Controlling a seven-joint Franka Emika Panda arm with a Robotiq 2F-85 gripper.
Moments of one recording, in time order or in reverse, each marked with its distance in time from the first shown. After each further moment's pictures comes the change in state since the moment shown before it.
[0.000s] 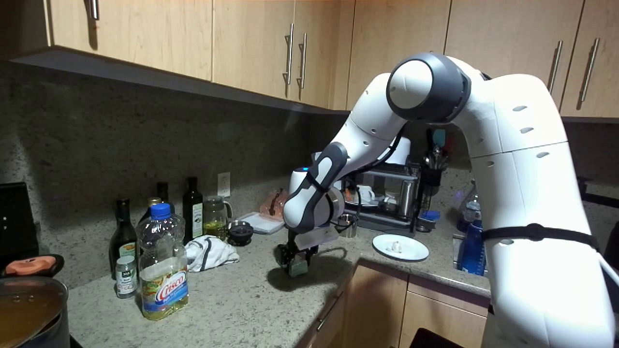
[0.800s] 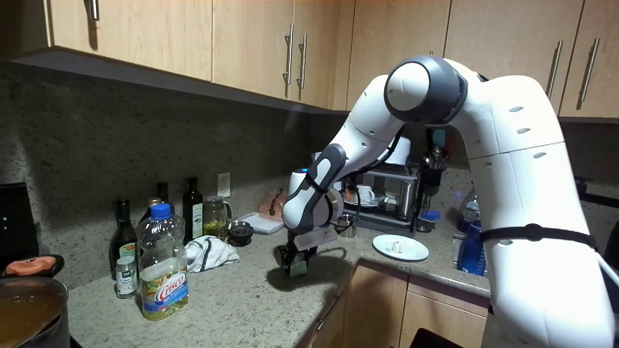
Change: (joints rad) arm -0.002 0.013 0.001 0.011 0.002 0.000 0.000
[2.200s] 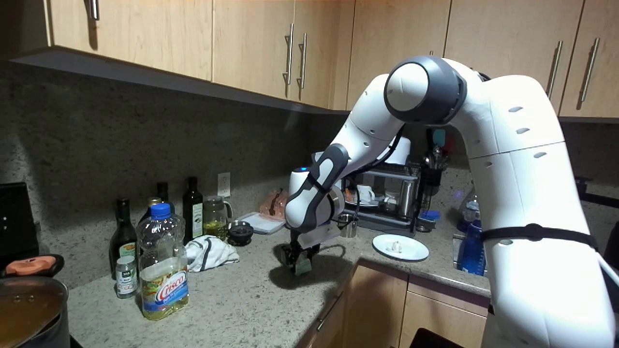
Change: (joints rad) arm 0.004 0.000 -0.024 0.016 -0.067 -0.046 0.000
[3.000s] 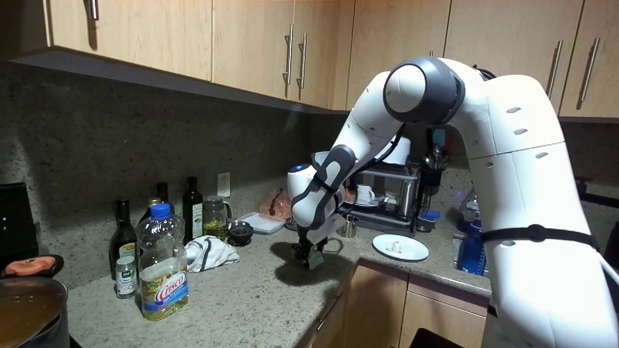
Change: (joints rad) arm 0.034 -0.001 -0.074 0.046 -0.223 -0.126 0.032
